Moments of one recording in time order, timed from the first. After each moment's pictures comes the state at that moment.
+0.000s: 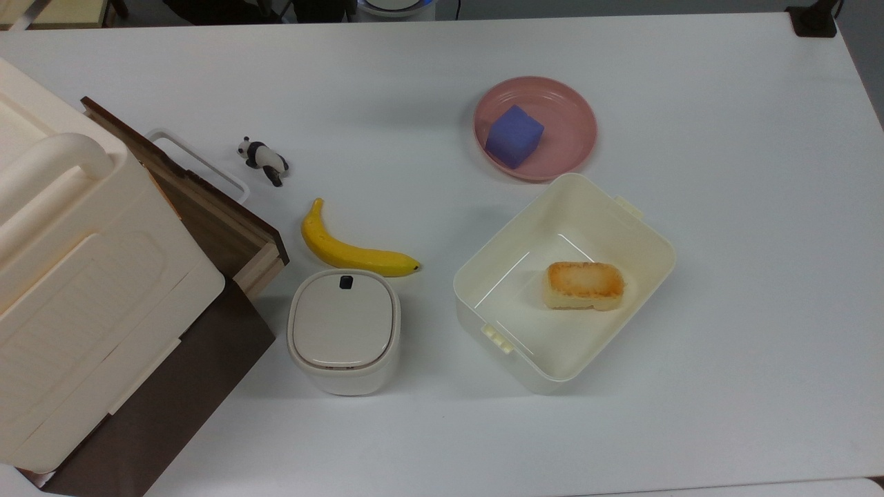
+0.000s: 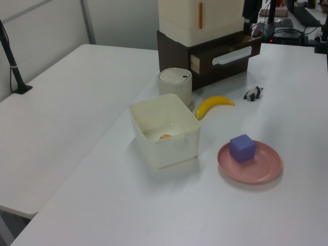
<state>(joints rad) 0.00 -0.01 -0.12 -1.56 0.07 1.58 -0.08</state>
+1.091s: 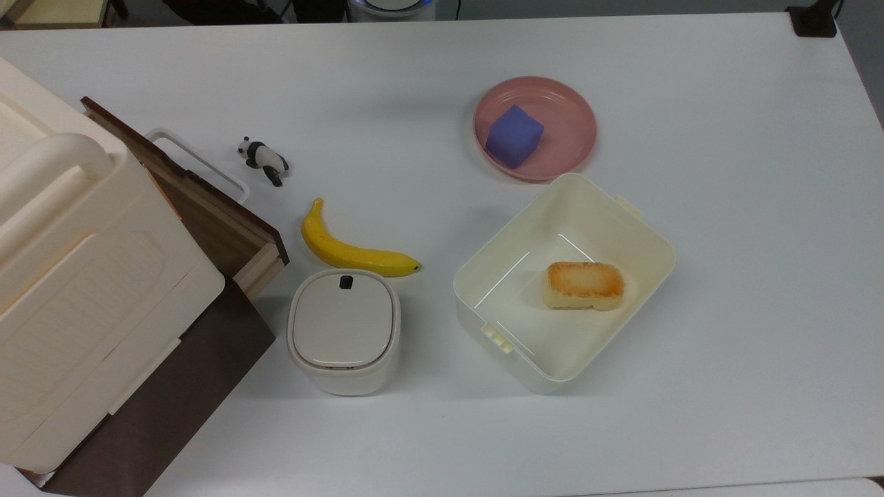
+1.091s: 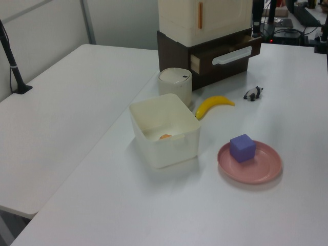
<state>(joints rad) 0.00 -0.01 -0.12 -1.56 0.03 1.50 -0.25</state>
